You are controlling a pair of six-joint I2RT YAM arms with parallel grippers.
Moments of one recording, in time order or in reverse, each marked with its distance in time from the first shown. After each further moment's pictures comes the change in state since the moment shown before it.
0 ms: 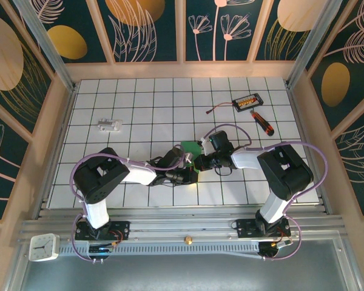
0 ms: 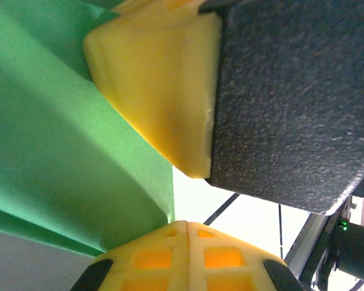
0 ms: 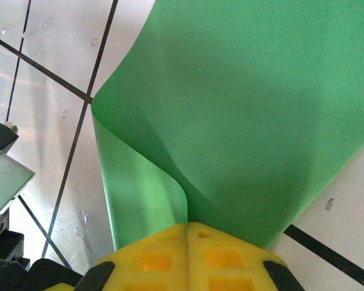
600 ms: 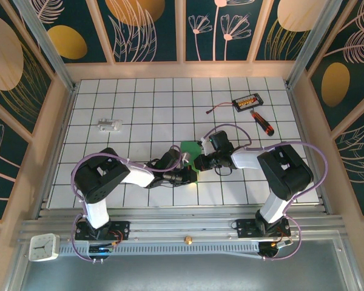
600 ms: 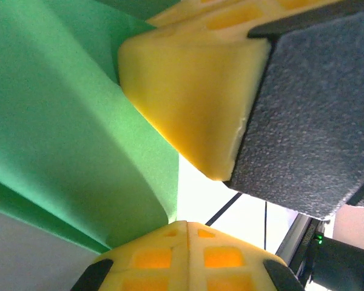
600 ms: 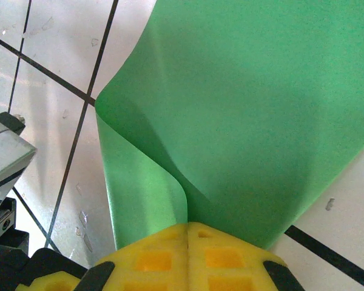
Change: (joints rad) left arm 0.013 0.000 -0.059 0.129 -0.002 -0.106; right arm 0.000 0.000 0.000 0.000 0.000 0.000
